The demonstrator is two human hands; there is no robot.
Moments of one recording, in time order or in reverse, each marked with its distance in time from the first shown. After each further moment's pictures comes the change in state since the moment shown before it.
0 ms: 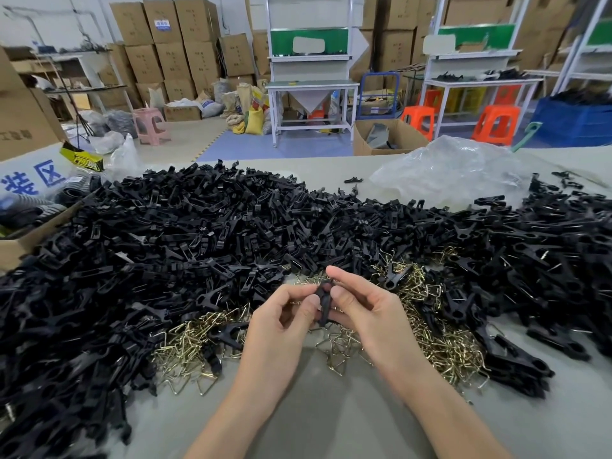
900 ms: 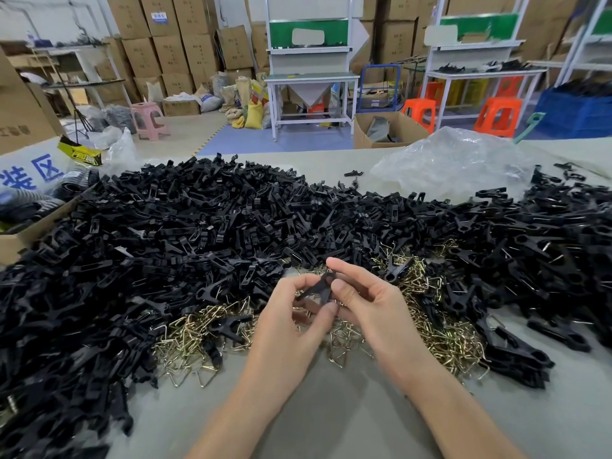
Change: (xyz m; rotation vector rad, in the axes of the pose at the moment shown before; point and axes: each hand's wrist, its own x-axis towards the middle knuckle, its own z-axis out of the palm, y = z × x) left_hand -0.005 -0.005 0.005 0.235 -0.021 0.095; right_hand -0.003 -0.003 -0.002 0.043 0.011 0.024
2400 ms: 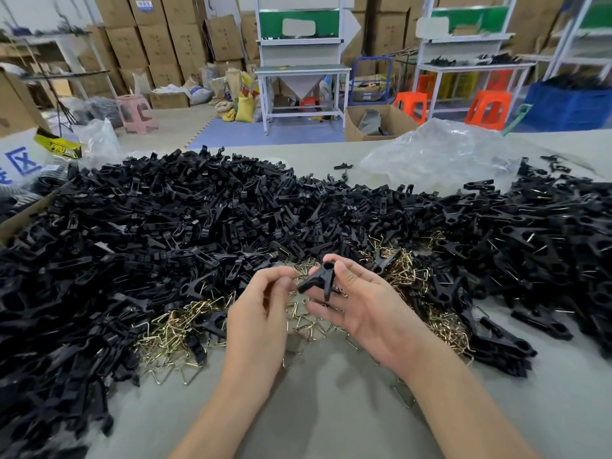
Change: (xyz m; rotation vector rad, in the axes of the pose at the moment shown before) left_hand 0.004 -0.002 0.003 0.003 0.194 -0.042; right_hand 0.009 -0.006 -0.017 0.365 -0.167 0.282
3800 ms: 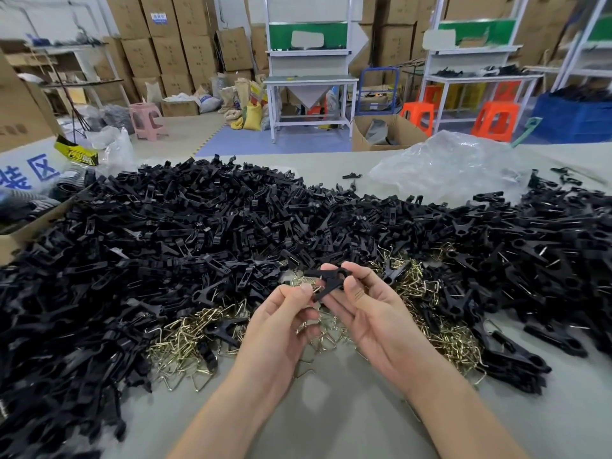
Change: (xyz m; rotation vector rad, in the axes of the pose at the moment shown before) left_hand 0.006 0.021 -0.001 -0.802 -0.231 -0.534; right_hand 0.000 0.008 0.012 0.178 0.041 -0.129
